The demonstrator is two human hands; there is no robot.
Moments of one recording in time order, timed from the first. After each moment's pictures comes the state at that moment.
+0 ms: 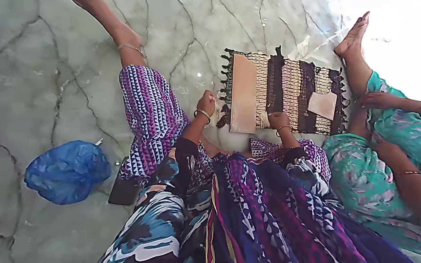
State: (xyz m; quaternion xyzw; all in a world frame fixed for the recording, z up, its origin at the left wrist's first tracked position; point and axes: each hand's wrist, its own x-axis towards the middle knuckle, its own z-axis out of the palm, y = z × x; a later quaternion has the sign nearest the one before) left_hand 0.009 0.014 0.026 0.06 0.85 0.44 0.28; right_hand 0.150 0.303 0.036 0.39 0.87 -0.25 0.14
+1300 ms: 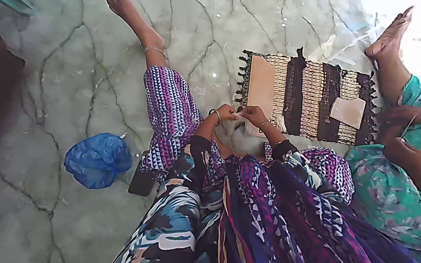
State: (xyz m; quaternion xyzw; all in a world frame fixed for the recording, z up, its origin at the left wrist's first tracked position) left_hand 0.032 -0.001 0.123 0.15 0.80 0.35 0.47; right_hand 0.078 0.183 0.022 0.10 0.85 -0.48 0.17
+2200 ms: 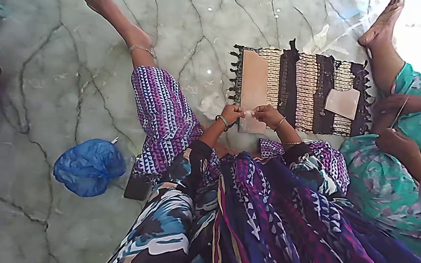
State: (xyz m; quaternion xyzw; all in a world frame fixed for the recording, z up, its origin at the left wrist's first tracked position) left_hand 0.058 0.038 0.067 0.09 0.73 0.54 0.40; right_hand 0.108 0.239 0.037 0.25 0.69 -0.65 0.20
